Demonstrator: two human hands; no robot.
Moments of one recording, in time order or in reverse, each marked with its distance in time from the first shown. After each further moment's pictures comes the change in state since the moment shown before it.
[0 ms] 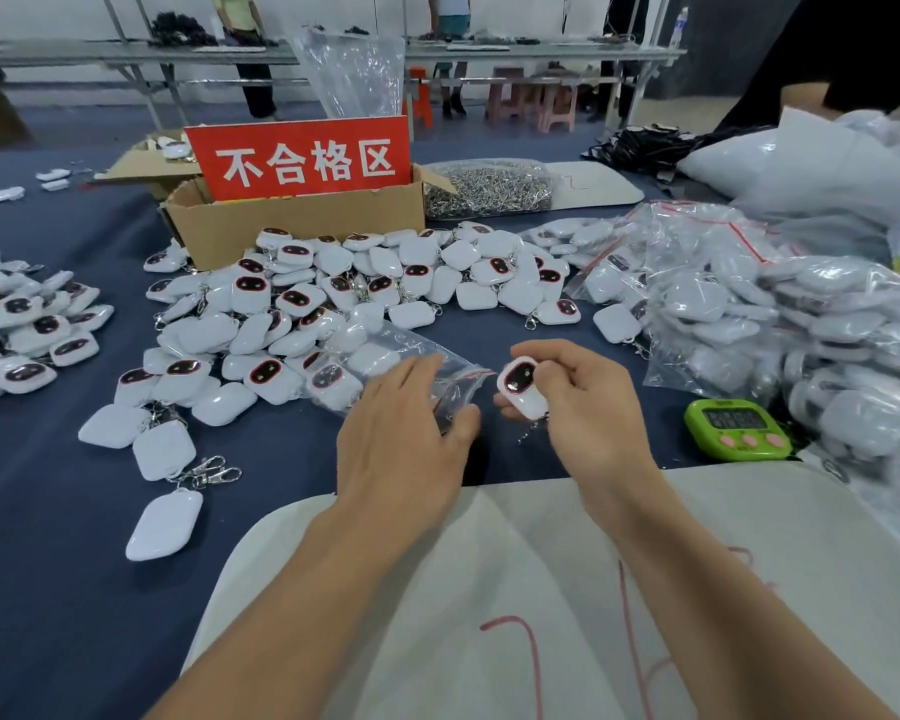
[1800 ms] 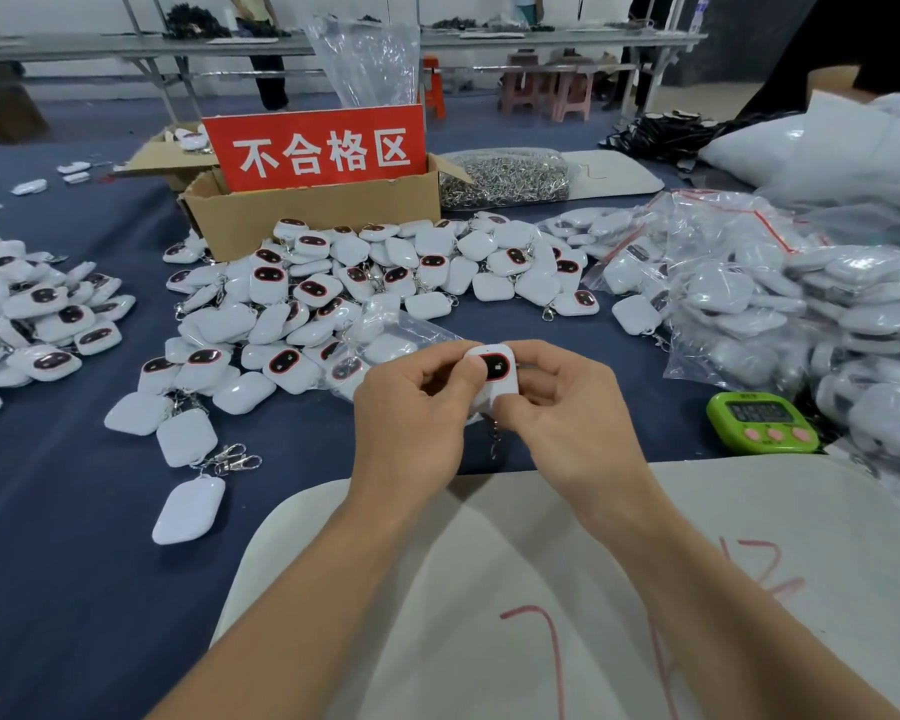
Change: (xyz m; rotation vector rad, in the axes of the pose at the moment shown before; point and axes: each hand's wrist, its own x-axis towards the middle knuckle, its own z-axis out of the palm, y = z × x) left_hand 0.003 0.009 -0.011 -0.768 0.046 -0.085; right_hand -0.022 -0.009 0.014 -0.015 -0.226 -0.097
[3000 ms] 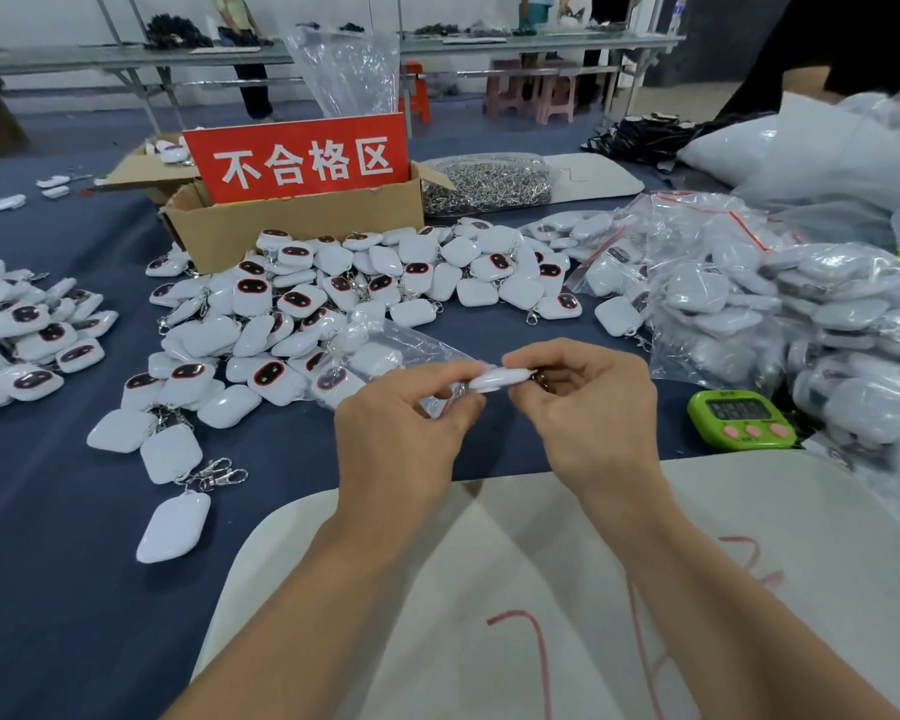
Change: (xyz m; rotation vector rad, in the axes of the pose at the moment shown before) left_hand -0.008 -0.001 0.000 0.266 0.073 0.171; right_hand 0.007 0.004 -0.014 -0.063 0.293 -0.077
